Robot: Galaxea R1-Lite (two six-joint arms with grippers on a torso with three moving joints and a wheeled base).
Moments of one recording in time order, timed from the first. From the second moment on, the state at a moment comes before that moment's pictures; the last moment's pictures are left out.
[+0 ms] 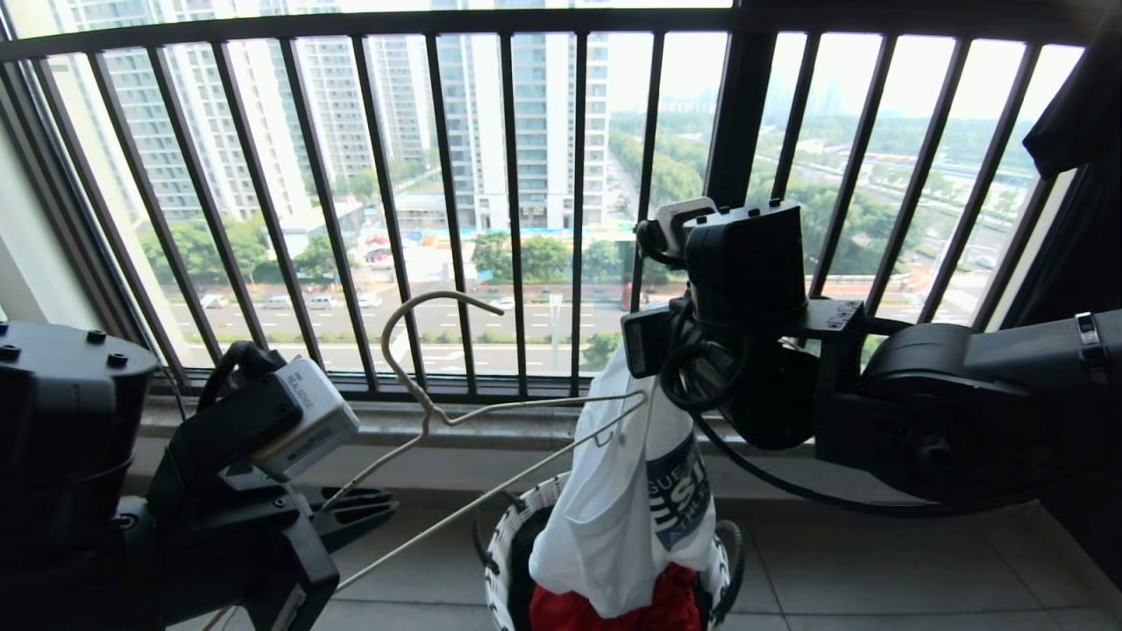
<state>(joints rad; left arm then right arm) -0.61 1.20 -0.71 0.04 0.00 0.28 0.75 1.85 -1.27 -0.32 -0.66 0.03</state>
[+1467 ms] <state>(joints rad) -0.61 1.30 -0.70 -0.17 0.17 0.24 0.83 1.86 -1.28 -0.39 -0.69 0.08</state>
